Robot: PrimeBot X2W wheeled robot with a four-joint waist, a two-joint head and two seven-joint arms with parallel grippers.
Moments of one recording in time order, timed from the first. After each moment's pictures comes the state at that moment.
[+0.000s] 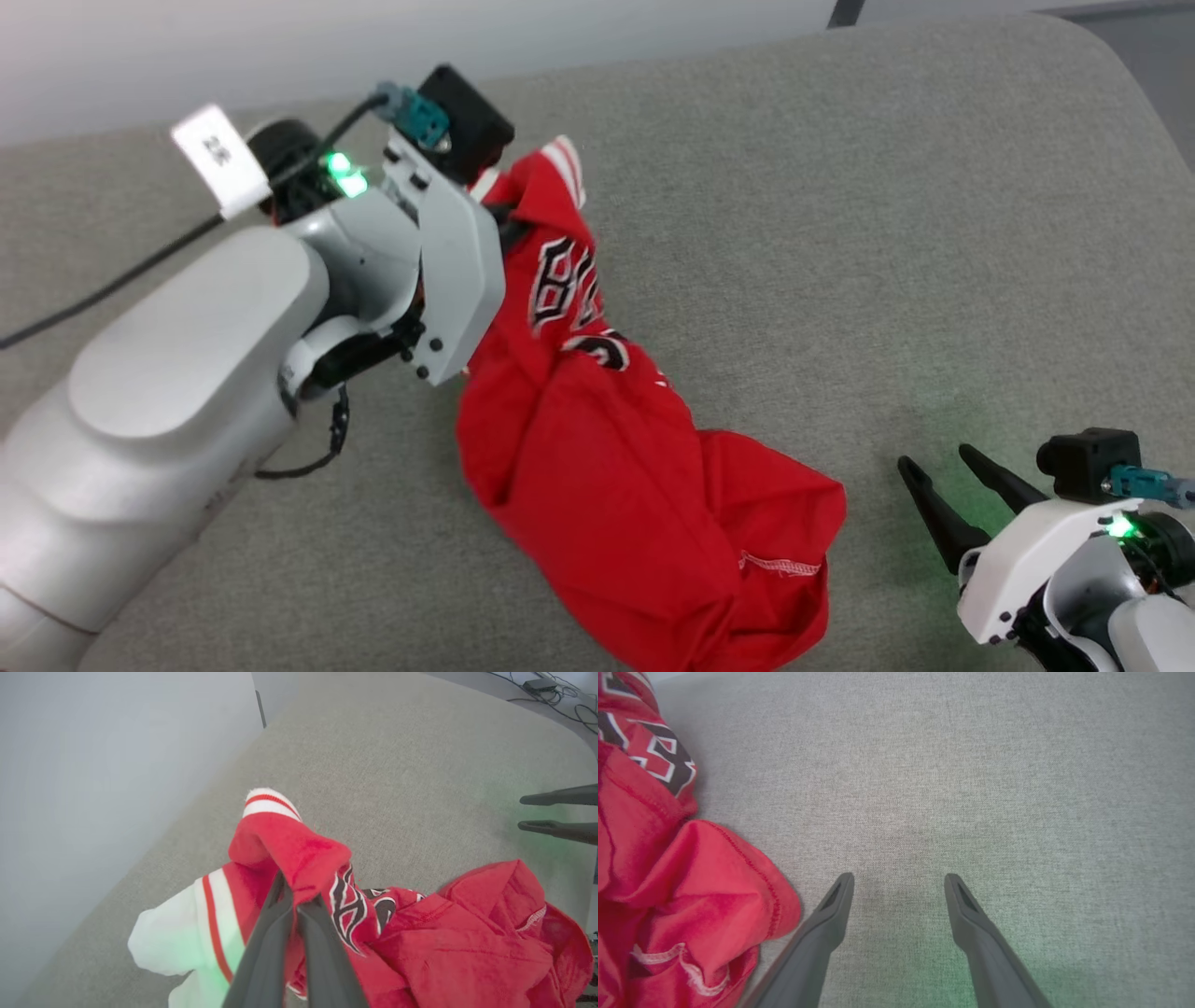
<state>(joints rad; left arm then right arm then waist) -1.13 0.60 -0.99 0.24 -0.89 -0.13 0.47 -0.20 -0.33 0.22 0.21 0.51 0.13 0.20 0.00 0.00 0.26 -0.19</state>
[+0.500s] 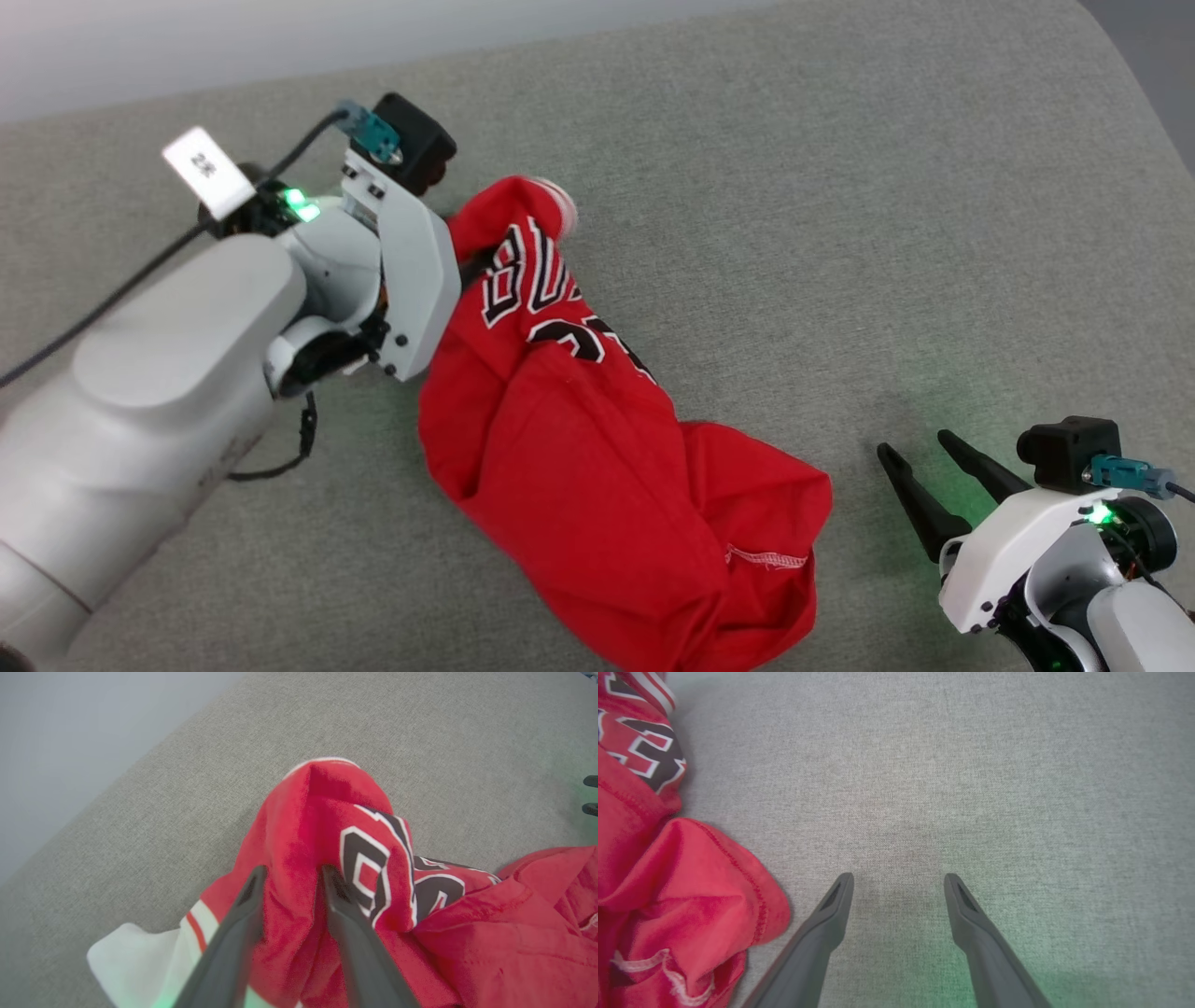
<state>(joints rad) -1.17 0.59 -1.16 0.48 -1.03 -0.13 0.38 -0.24 -0.31 0.26 0.23 0.52 0.13 0.17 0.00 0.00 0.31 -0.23</state>
